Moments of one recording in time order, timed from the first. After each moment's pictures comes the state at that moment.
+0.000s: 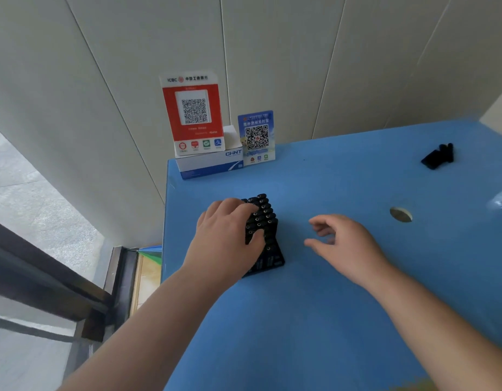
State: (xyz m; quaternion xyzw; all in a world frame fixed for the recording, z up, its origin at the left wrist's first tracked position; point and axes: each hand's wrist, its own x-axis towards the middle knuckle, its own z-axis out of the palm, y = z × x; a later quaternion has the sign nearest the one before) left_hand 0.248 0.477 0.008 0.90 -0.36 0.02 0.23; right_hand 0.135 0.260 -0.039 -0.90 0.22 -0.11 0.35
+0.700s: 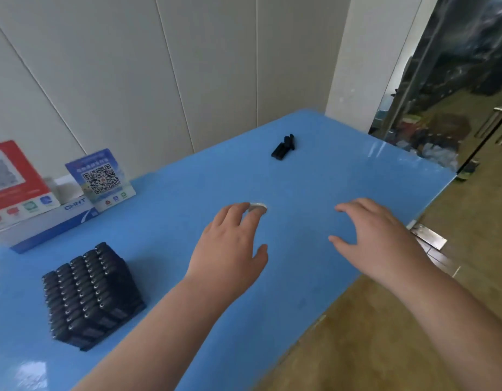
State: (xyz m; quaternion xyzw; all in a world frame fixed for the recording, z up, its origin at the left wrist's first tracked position) left_hand 0.113 0.274 0.022 0.79 -0.59 0.04 0.15; right_hand -0.095 0.127 0.030 -0.88 0.44 -0.13 0.09
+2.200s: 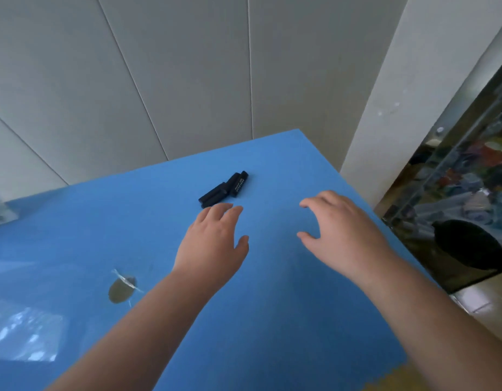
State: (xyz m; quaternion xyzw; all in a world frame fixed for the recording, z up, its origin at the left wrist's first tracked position) left_hand 0.071 -0.100 -0.014 0.90 -0.41 0.00 0.13; right_hand -0.071 -0.282 0.021 -0.96 0.25 -0.06 0.10
